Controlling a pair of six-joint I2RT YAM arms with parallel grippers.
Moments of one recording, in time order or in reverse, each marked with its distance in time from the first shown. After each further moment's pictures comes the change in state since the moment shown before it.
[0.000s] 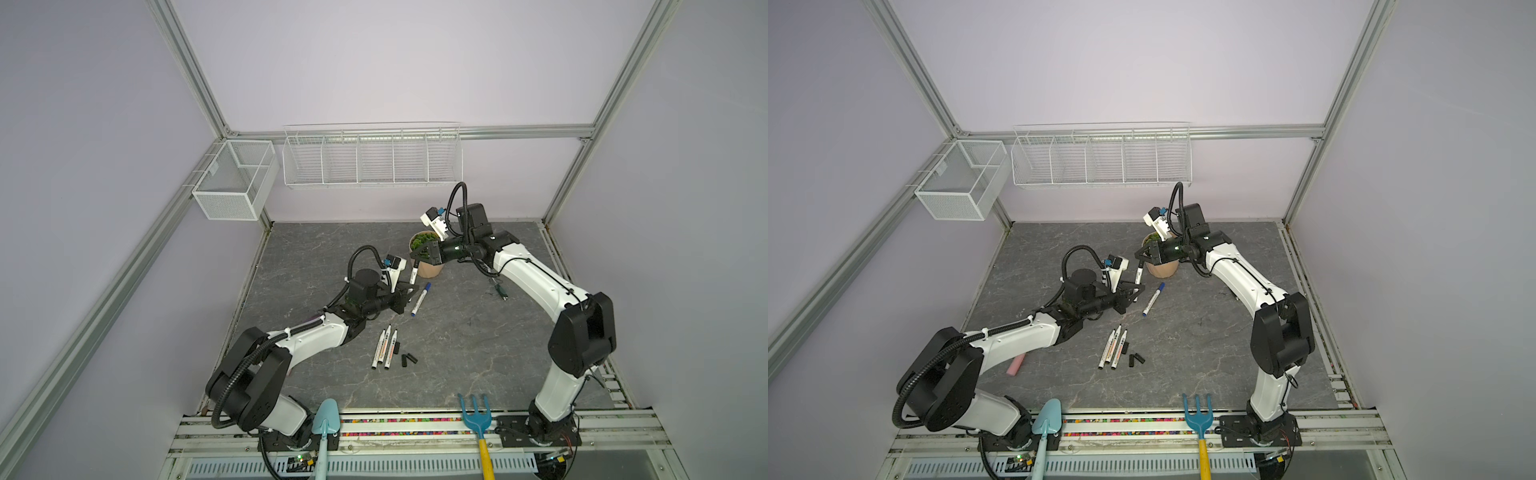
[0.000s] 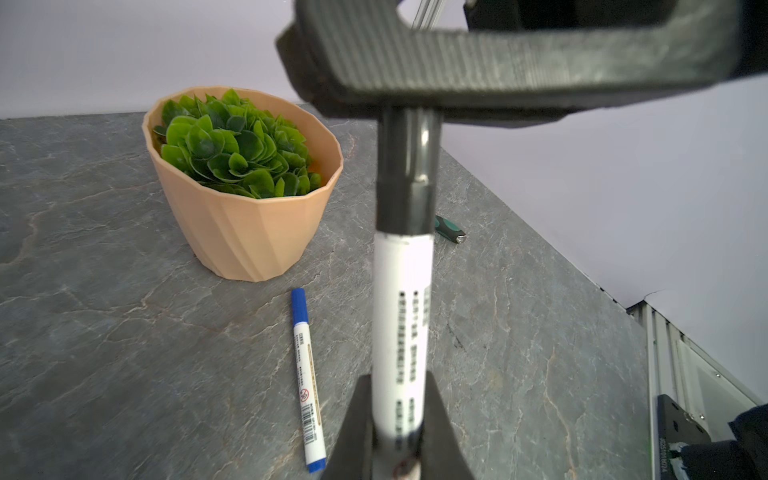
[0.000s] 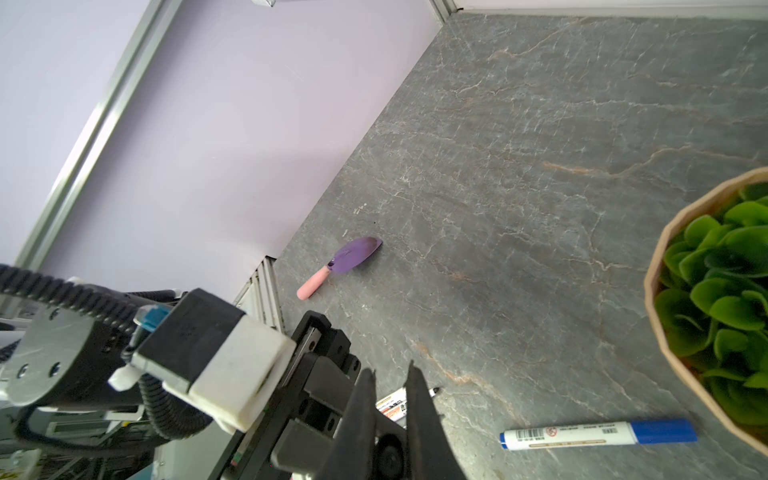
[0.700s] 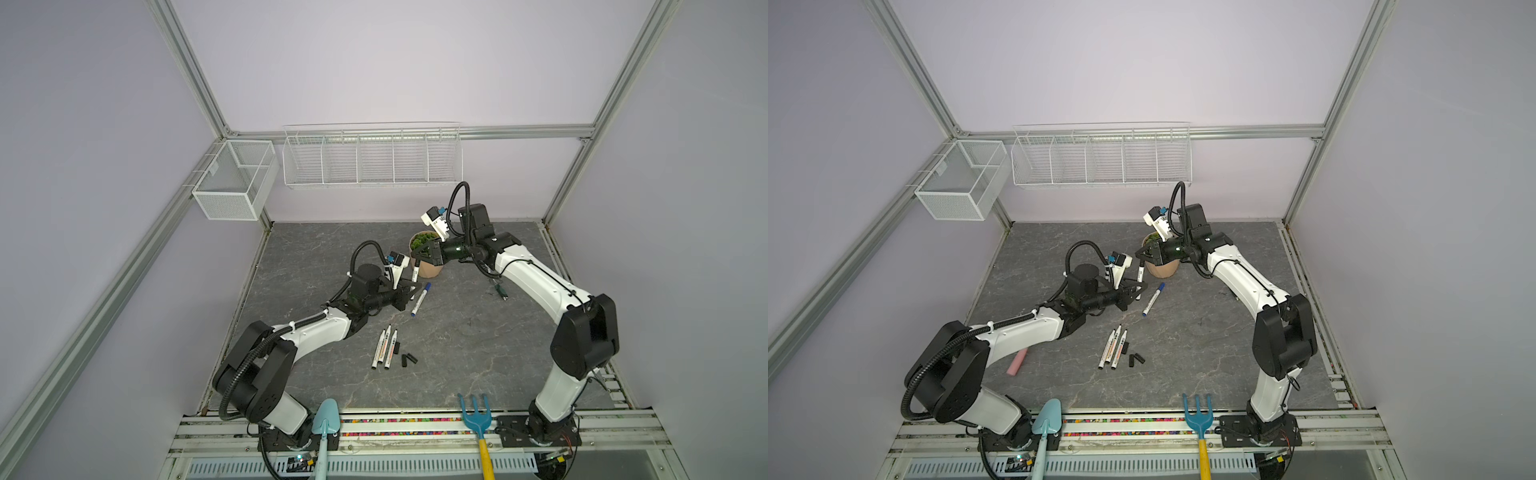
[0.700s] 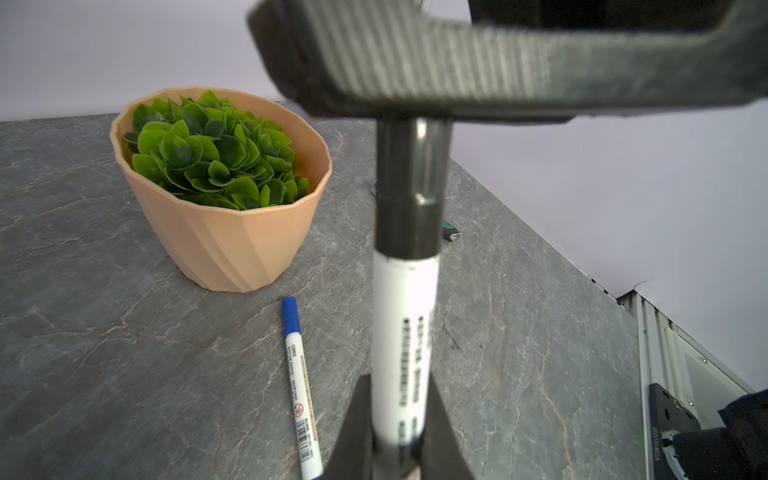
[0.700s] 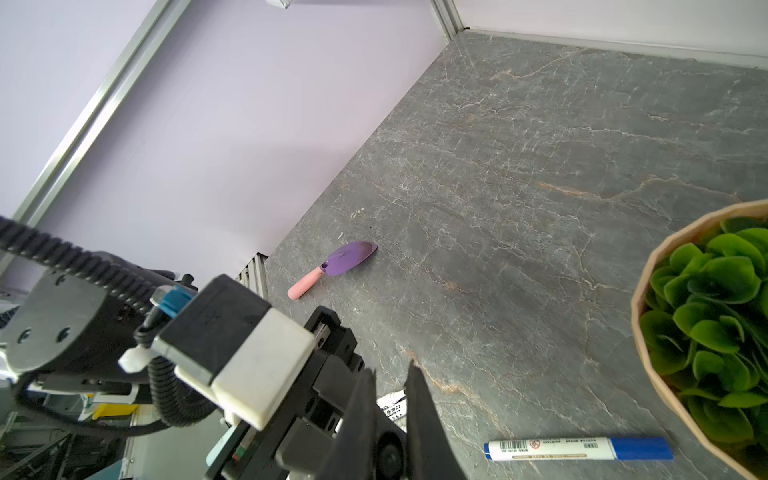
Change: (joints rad) left arm 0.008 0.037 0.060 -0.047 0.040 0.036; right arm -0.003 -0.023 -0.028 0.037 -0.018 -0.056
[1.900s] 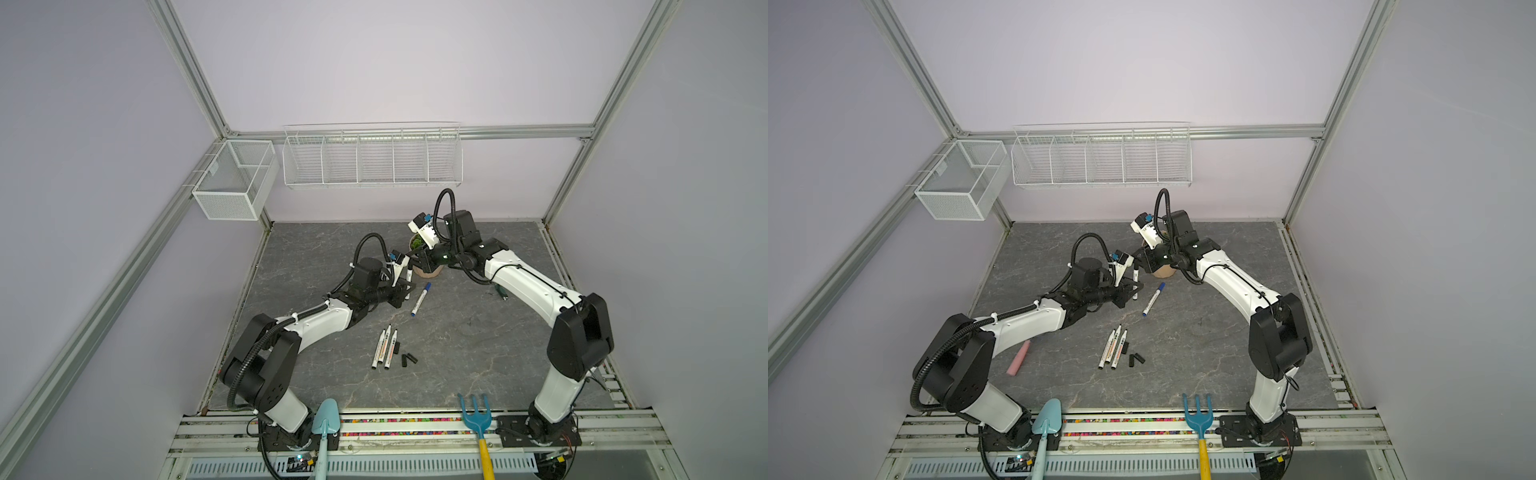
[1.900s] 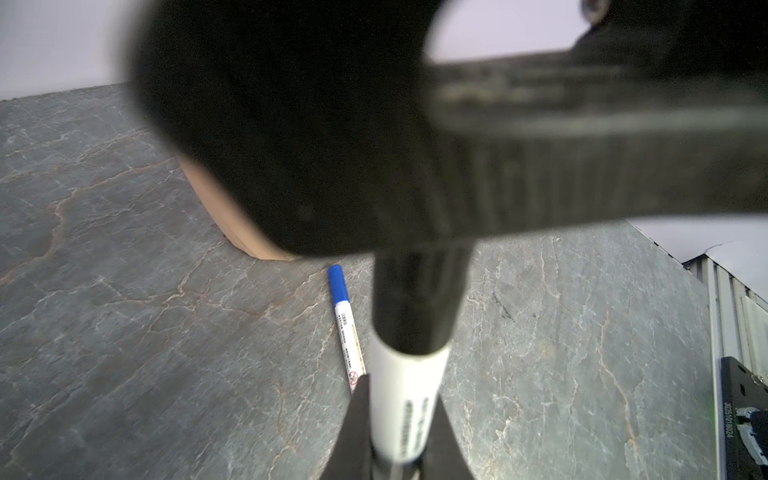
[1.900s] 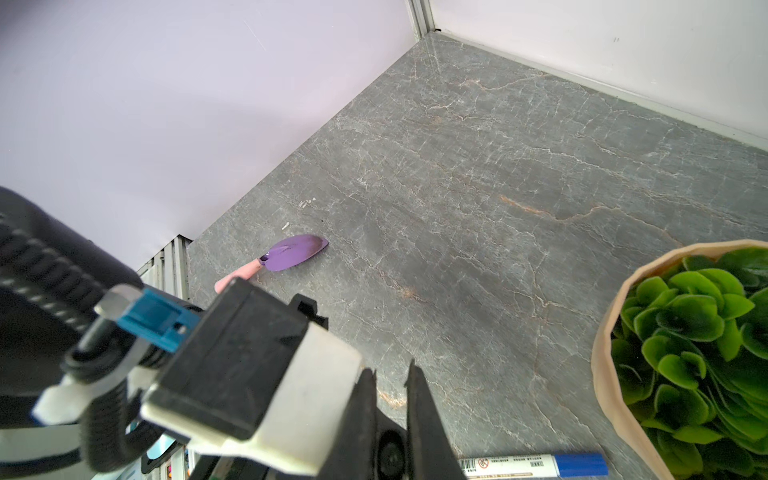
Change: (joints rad) left arm 0.047 0.054 0.085 -0.178 -0.022 0.132; right arm 0.082 0.012 -0.034 0.047 0.219 -0.108
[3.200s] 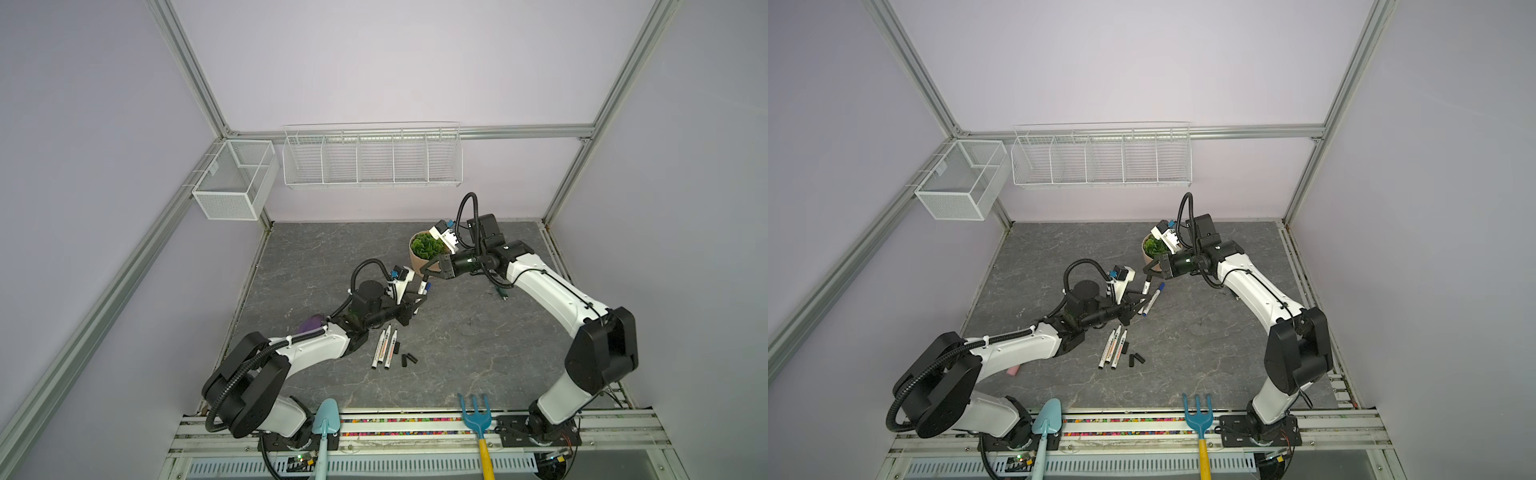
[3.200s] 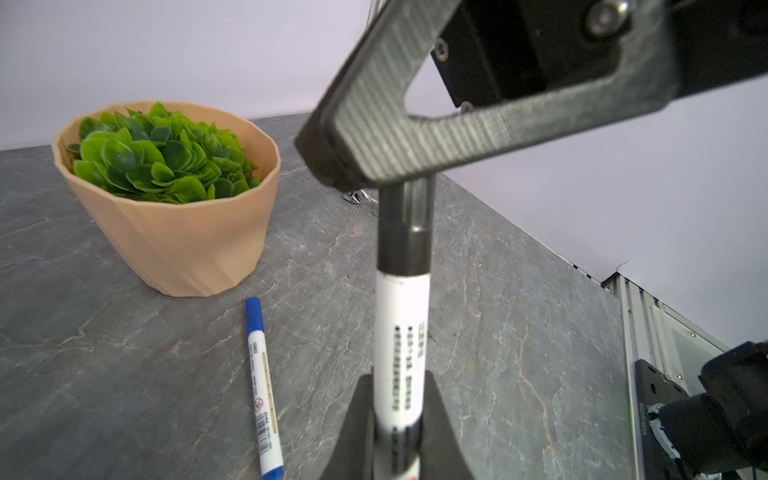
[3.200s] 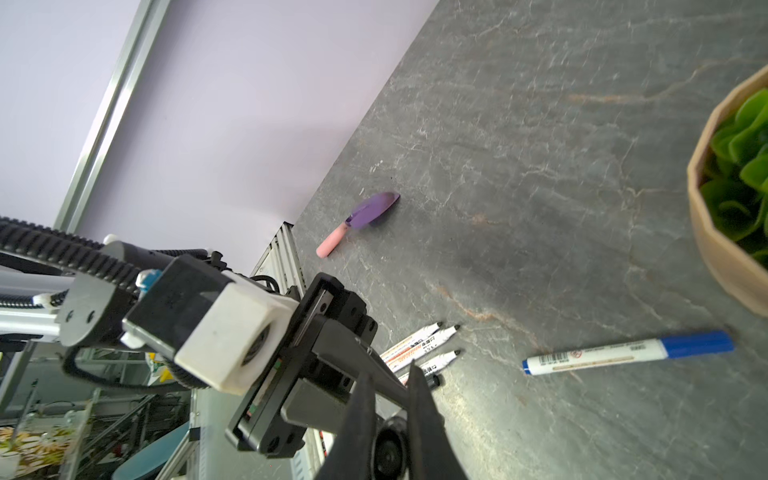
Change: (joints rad) left arm -0.158 -0.133 -0.248 0.340 -0.056 -0.124; right arm -0.117 -0.133 -0.094 -0.180 -0.291 0.146
